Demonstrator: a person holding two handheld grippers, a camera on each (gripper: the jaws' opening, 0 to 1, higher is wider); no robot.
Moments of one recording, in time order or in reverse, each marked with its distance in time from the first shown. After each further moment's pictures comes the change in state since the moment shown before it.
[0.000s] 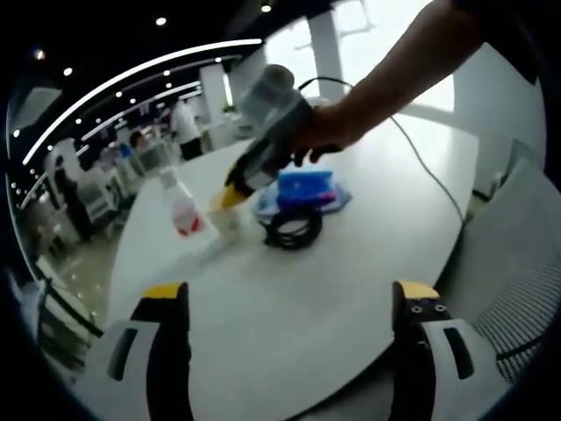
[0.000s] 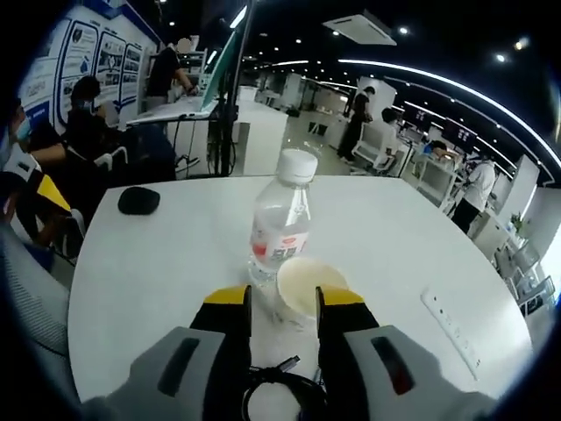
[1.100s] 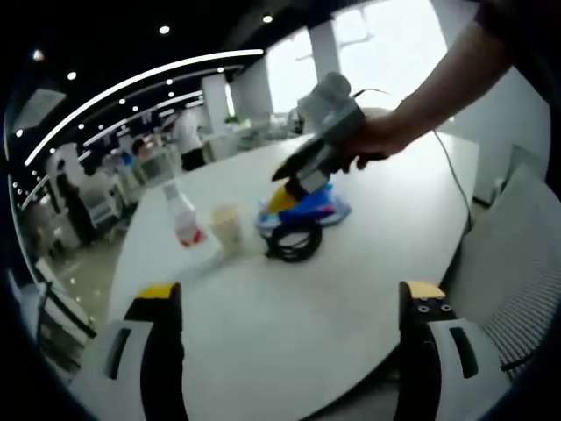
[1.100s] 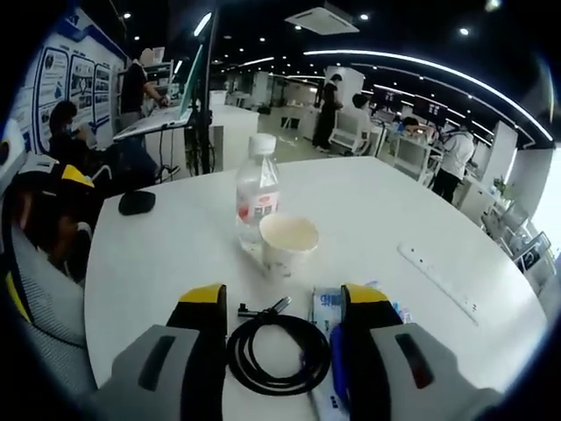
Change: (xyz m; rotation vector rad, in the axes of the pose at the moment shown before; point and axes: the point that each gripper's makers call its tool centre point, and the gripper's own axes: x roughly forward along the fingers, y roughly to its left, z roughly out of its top) left arm -0.002 -0.001 0.013 -0.002 -0.061 0.004; right arm -0.068 -0.010 -0.043 0.144 0.025 -0.089
